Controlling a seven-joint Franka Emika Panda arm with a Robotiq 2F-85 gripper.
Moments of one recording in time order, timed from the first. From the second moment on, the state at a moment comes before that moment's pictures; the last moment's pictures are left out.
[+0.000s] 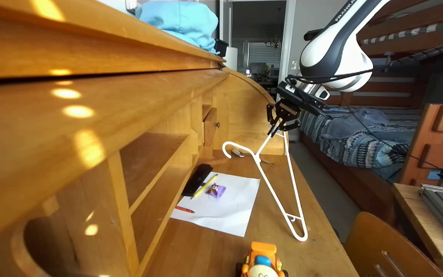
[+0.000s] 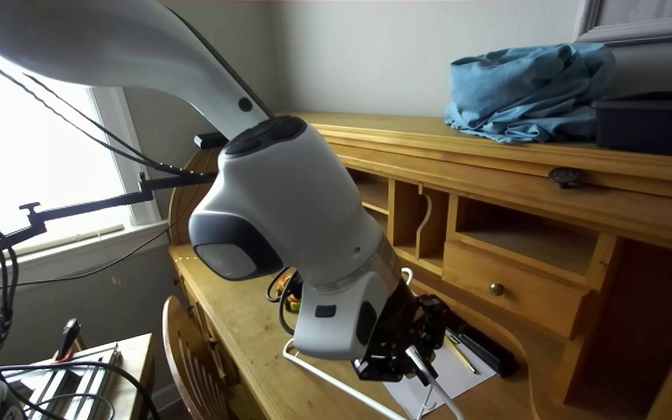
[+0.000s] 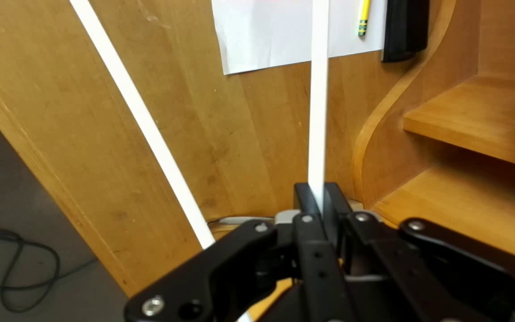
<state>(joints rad) -0.13 0.11 -0.07 -2.49 0.59 3.08 0.79</state>
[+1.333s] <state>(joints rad) -0.21 0.04 -0.11 -2.51 0.65 3.10 0.79</state>
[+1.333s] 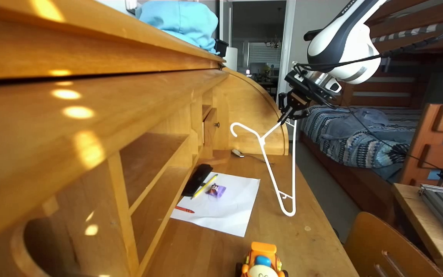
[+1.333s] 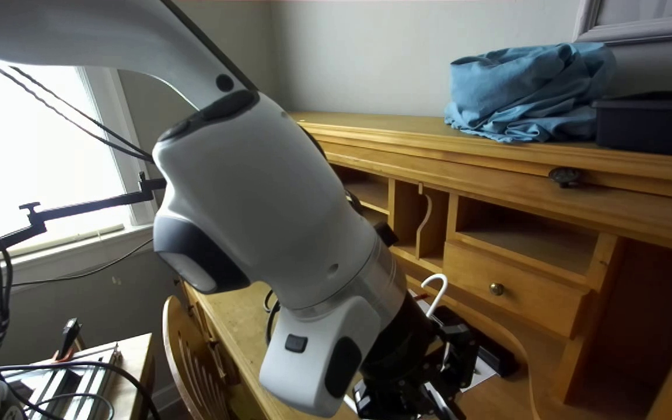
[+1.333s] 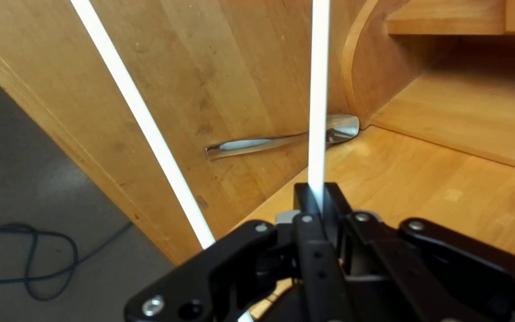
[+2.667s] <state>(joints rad) -0.24 0.10 -0.13 -2.40 0.65 3.07 0.79</state>
